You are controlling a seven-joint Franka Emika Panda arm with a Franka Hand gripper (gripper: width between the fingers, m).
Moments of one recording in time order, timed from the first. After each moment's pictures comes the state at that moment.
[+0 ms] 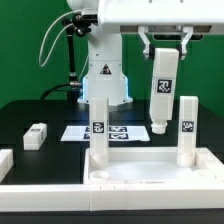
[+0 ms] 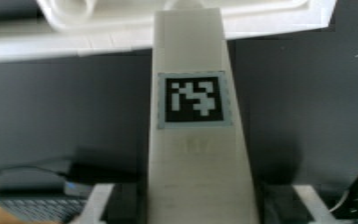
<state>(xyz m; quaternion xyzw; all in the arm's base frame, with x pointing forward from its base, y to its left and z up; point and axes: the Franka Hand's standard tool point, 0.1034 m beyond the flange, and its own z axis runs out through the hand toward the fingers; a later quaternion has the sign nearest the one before) 0.611 0.051 0.207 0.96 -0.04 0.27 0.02</state>
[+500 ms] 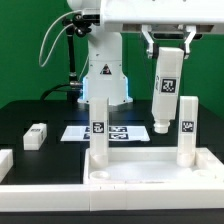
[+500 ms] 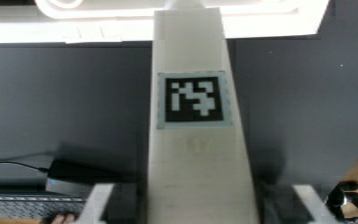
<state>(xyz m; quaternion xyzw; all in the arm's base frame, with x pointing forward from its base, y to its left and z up) 0.611 0.057 0.205 0.96 -0.02 0.27 0.02</state>
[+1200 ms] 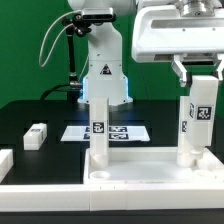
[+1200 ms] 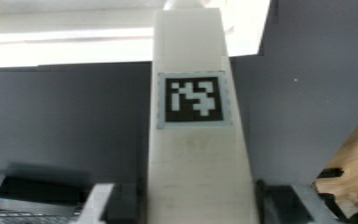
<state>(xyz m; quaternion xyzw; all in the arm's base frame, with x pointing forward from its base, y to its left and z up) 0.614 0.106 0.162 0.96 -0.02 0.29 0.00</state>
